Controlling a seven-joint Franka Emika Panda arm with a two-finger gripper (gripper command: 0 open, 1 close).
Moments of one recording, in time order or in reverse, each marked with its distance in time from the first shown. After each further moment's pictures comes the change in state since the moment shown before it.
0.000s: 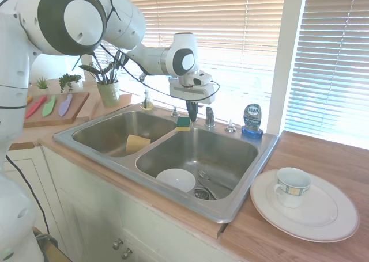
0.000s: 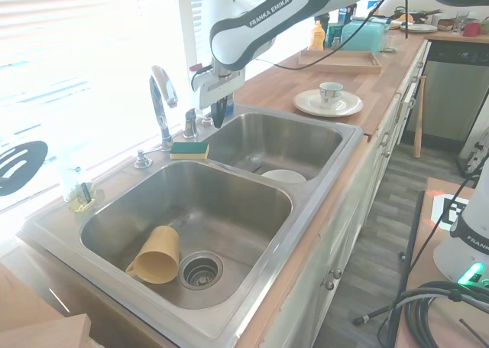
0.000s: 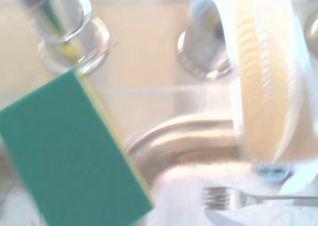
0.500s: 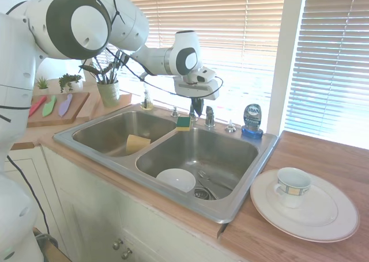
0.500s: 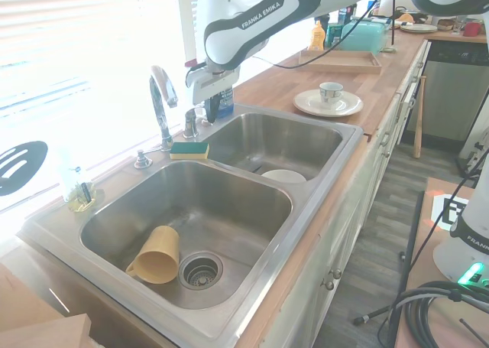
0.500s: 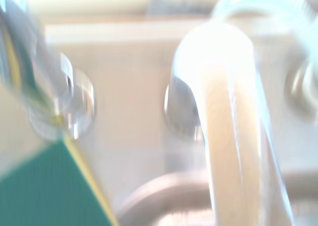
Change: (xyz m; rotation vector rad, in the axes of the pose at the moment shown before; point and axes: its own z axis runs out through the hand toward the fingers) arm 0.014 -0.017 -0.009 0.091 0.108 0.014
